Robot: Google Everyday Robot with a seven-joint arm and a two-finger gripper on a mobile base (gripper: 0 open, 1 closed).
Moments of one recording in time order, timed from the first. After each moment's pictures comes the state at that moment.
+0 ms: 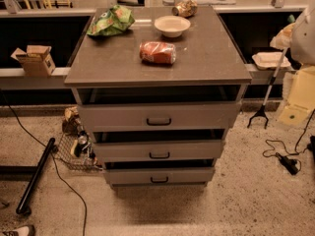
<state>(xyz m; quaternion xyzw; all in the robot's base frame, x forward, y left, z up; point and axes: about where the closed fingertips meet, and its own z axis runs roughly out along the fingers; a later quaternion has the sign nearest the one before) 0.438 -0.217 0.976 -0.60 0.78 -0.03 0.16</state>
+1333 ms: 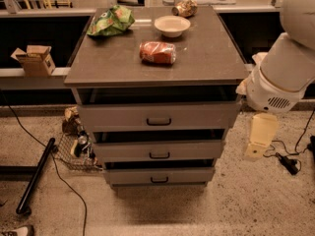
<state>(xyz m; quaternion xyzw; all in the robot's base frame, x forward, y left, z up) 0.445 -0.196 0.860 -0.64 0.77 0.01 0.09</state>
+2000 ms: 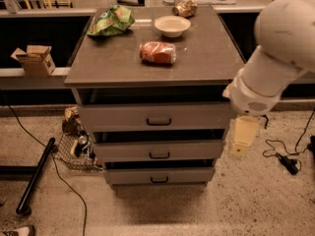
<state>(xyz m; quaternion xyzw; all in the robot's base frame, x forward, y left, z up) 0.468 -0.182 0.829 -0.65 0.76 0.01 0.09</state>
